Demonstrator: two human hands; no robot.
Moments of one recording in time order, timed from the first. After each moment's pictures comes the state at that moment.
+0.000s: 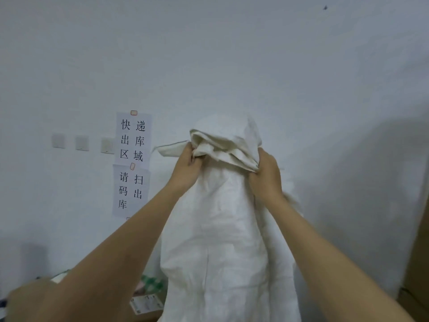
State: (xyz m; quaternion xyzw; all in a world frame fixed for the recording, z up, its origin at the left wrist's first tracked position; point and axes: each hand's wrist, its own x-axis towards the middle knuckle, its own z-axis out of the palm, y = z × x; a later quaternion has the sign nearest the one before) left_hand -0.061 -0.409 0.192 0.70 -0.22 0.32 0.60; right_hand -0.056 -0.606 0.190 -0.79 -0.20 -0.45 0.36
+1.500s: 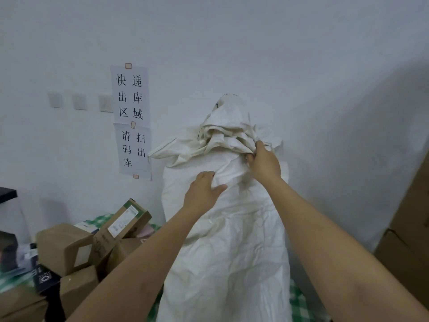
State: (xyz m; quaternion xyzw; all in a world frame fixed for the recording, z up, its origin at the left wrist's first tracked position) left_hand -0.095 -0.450 0.039 0.91 -0.08 0.20 0.37; right_hand -0.055 -0.619 0.105 -0.91 -0.06 -0.31 0.27
